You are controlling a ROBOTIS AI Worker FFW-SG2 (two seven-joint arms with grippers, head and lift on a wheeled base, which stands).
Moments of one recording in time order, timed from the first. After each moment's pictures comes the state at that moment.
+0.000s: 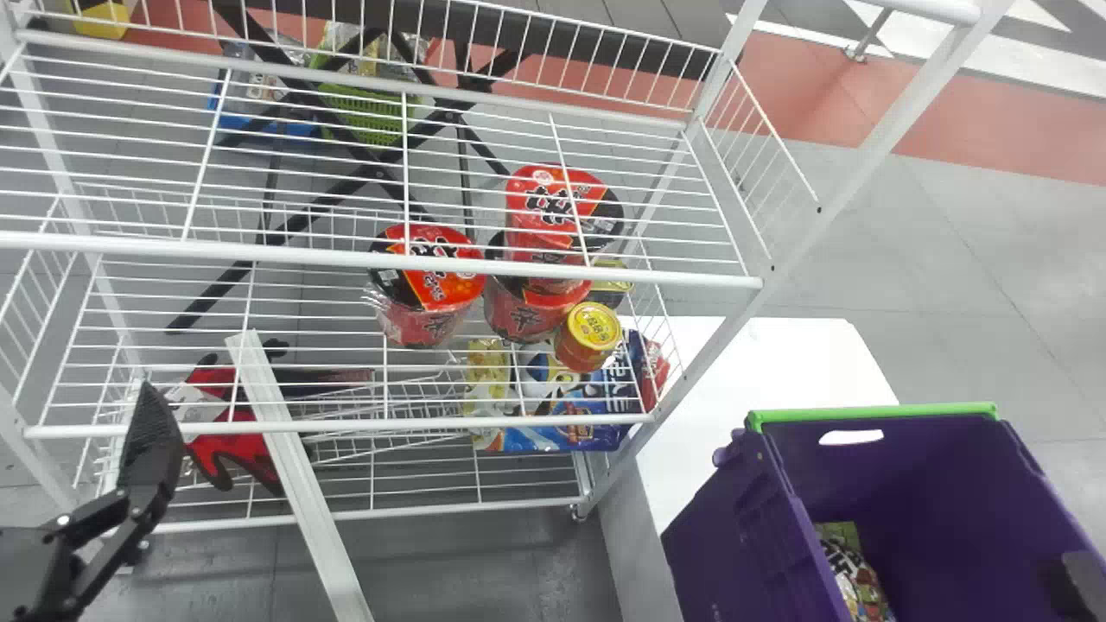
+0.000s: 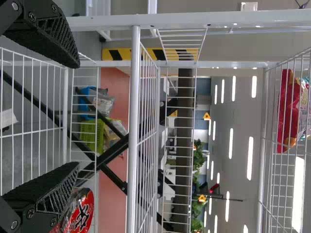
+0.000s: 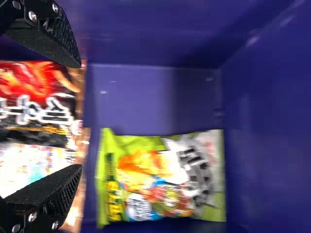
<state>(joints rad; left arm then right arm) 0.73 0.19 -0.19 -2.15 0.05 -0.13 0.20 0.52 -0.30 -0.82 -1.67 0.58 0.84 1.36</state>
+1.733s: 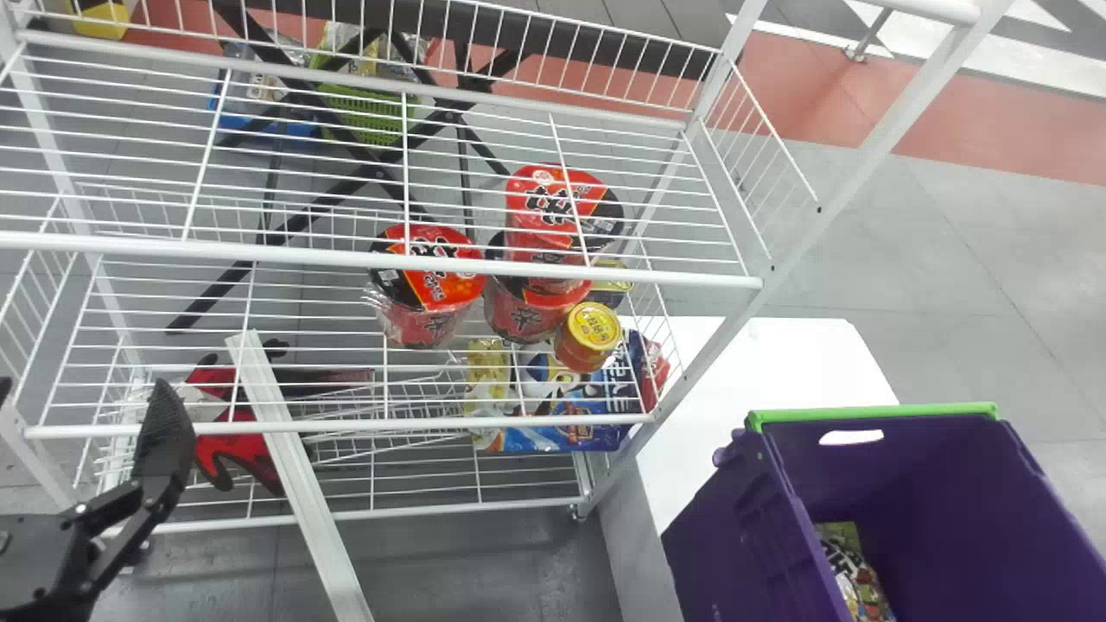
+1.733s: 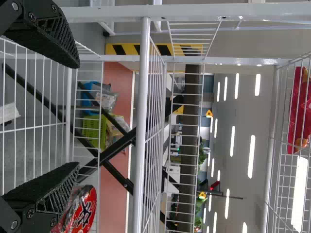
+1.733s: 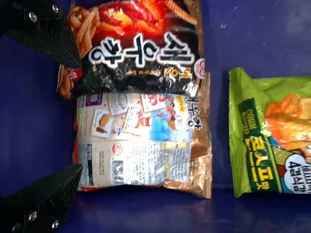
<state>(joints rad) 0.68 0.20 -0.20 -2.09 0.08 -0.14 0.18 0.54 -0.37 -0.78 -1.36 0.82 0.78 1.29</state>
